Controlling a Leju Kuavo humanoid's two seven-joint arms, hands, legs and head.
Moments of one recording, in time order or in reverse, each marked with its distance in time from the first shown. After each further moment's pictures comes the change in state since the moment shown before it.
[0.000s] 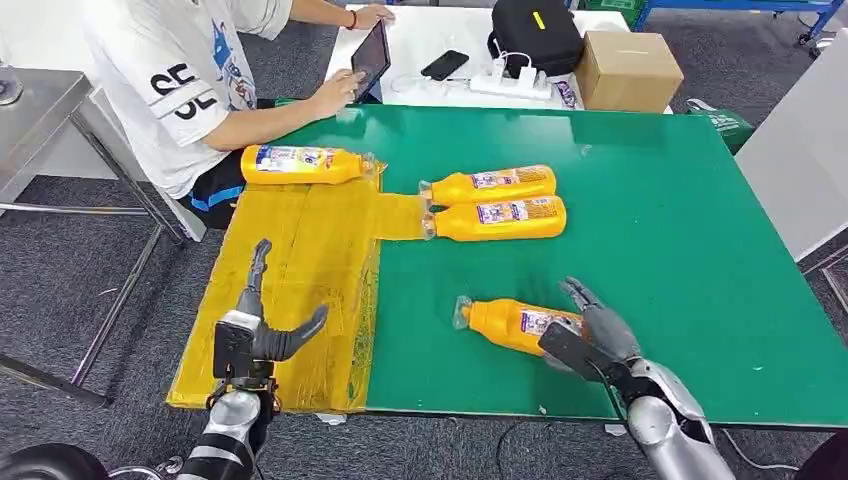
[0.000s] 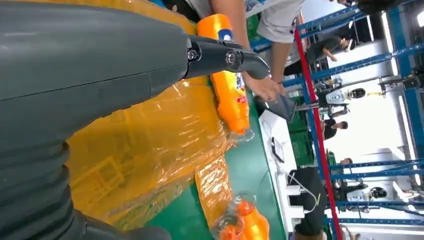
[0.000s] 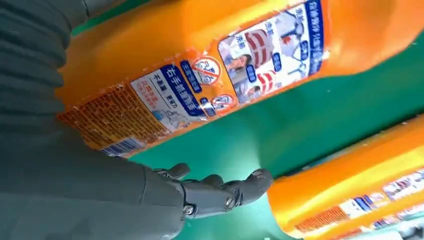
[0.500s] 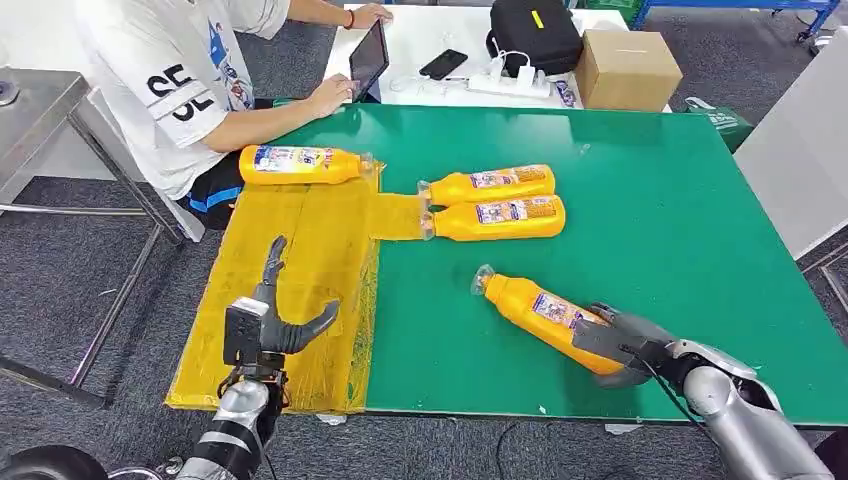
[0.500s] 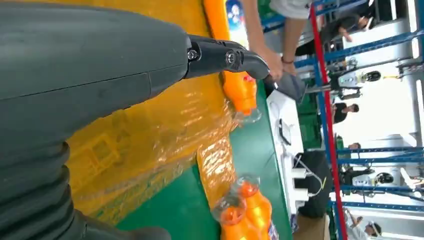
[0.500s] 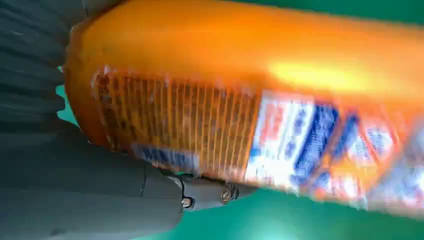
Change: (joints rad) left arm -0.071 -0.009 -0.019 0.111 0.056 -0.042 0.017; right arm -0.138 -0.270 0.152 0.061 -0.149 0.331 0.100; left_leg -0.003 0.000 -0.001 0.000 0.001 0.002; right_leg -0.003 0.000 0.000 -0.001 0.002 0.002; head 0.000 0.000
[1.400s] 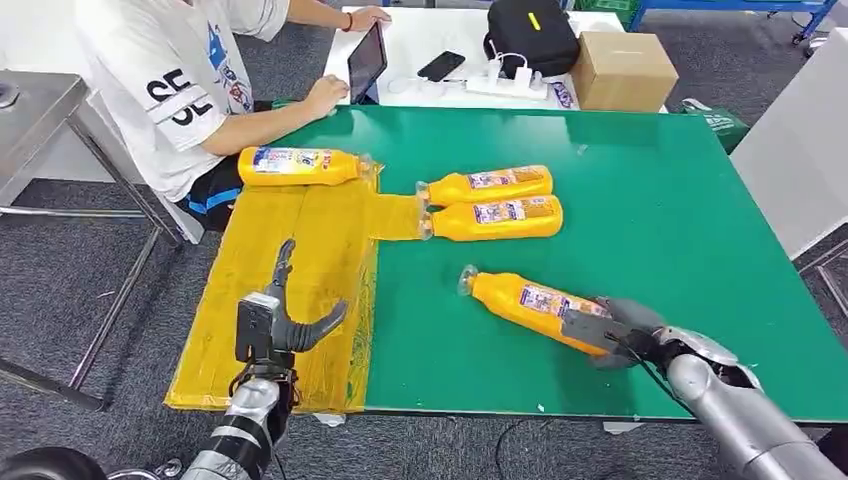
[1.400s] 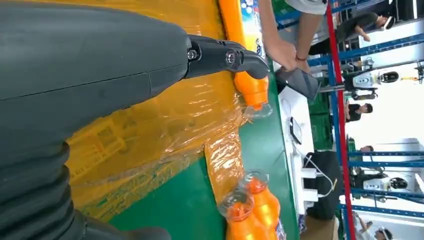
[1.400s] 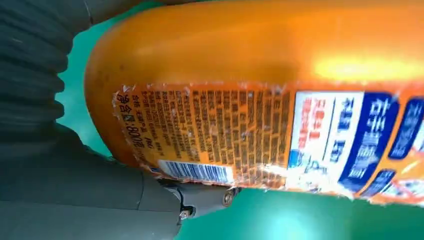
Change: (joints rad) left arm -0.029 -0.018 -0.010 0.077 0.026 0.031 0.004; right arm -0.119 0.002 0.224 0.139 -0.010 -0.195 0.038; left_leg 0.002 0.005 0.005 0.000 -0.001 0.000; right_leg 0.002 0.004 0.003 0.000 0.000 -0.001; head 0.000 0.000
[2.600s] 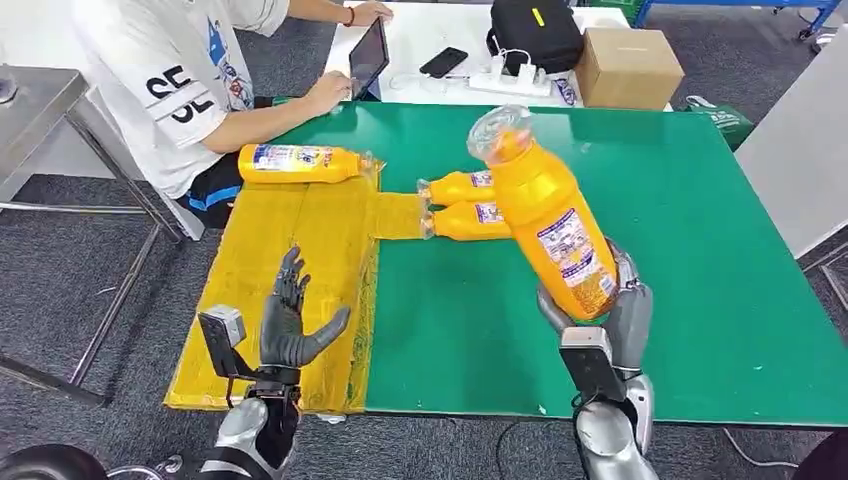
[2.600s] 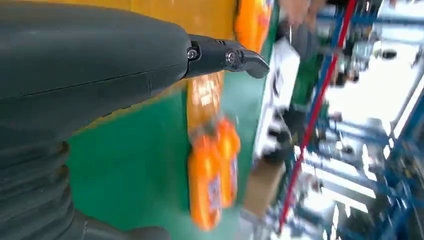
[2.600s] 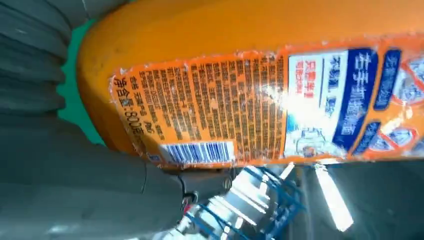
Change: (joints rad) left arm 0.167 -0.021 -0.064 -0.308 0.309 -0.257 0.148; right arm 0.347 0.602 -0.476 -0.454 0.031 -0.795 -0.582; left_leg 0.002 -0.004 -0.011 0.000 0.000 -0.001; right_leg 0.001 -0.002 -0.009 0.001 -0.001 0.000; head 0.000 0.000
